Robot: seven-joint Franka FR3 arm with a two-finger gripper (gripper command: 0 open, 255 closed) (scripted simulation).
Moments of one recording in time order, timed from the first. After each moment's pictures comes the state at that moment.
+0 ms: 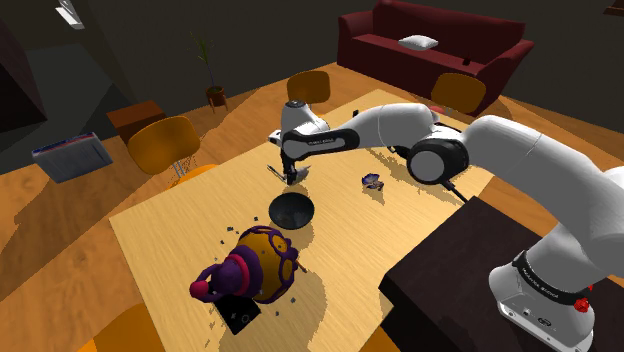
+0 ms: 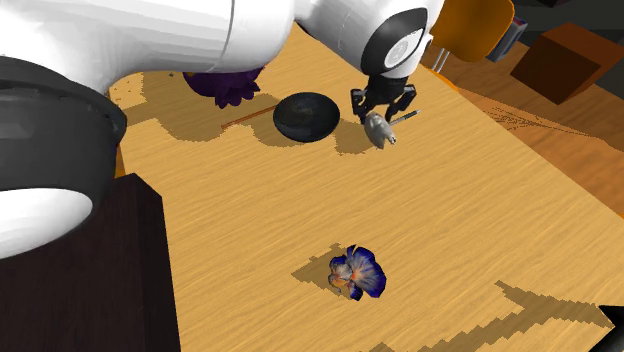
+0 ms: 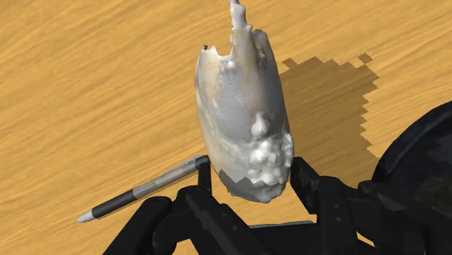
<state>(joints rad) 0.17 1.41 0.25 -0.64 -0.19 2.14 -0.94</state>
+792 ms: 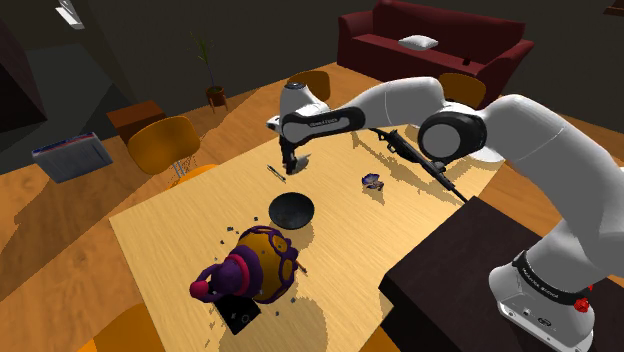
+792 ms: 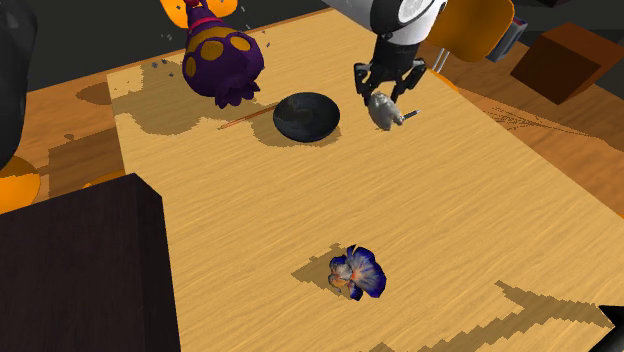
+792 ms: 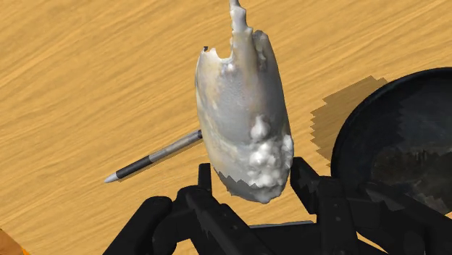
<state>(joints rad) 0.14 1.22 0.26 -0.84 -0.20 2.14 -0.92</state>
